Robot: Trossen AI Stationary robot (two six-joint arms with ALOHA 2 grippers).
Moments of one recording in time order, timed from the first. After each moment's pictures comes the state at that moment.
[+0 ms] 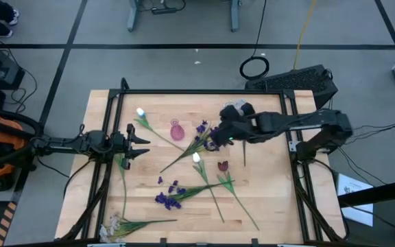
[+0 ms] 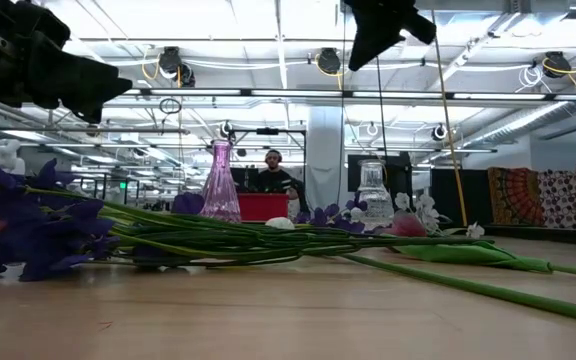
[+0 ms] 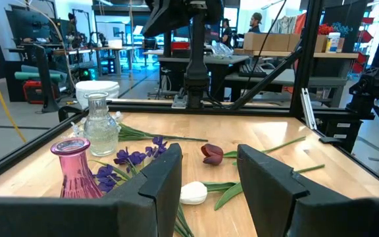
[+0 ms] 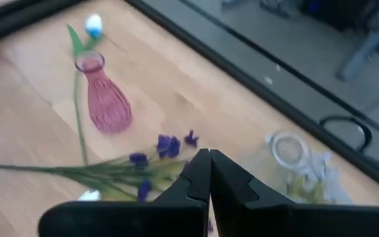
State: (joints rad) left arm -0.06 0.00 0.00 0.03 -0.03 -0.02; right arm 0.08 1.60 1.55 -1.02 0.69 0.76
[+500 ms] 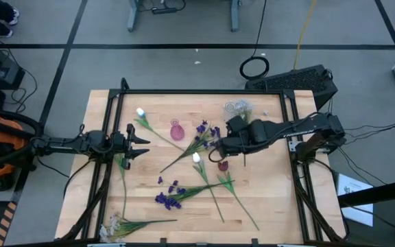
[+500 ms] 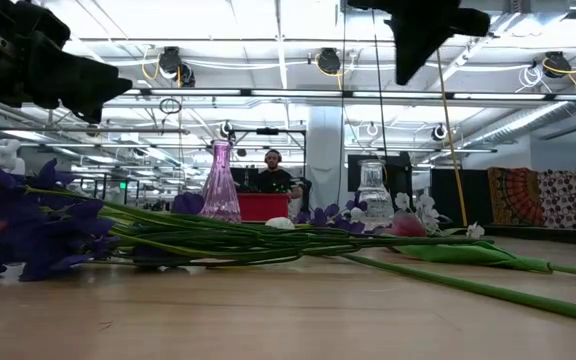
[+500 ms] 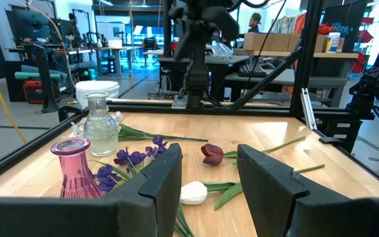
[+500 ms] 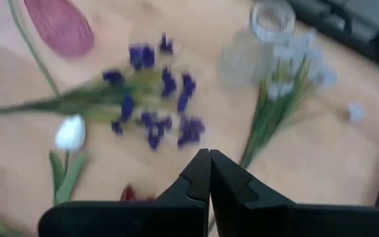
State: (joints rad) left arm -0.06 0.00 0.00 0.03 -0.03 -0.02; right arm 0.18 1.66 1.61 -1.40 0.52 1.23
